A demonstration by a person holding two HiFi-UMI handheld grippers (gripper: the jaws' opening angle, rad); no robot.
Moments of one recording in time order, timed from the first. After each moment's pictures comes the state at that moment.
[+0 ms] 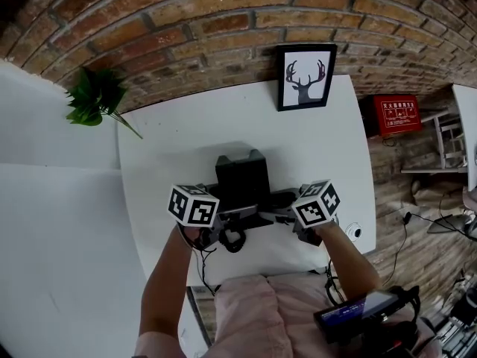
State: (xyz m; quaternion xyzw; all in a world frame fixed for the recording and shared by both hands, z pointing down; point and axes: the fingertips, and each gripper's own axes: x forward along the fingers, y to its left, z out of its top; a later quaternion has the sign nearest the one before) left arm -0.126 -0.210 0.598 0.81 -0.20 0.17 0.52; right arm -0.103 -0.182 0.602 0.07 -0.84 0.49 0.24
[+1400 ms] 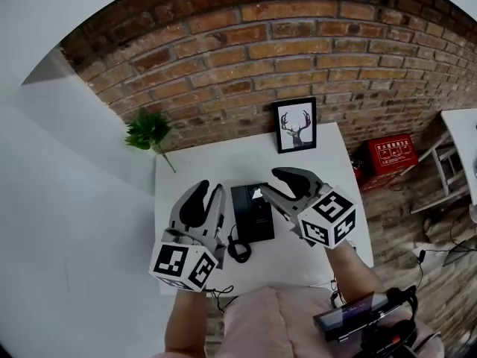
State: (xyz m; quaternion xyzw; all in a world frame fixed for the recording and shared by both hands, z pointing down) left arm -0.182 -0.210 0.275 0.82 -0.57 -0.01 0.06; right arm -0.081 -0.243 0.332 0.25 -0.96 0.13 0.07
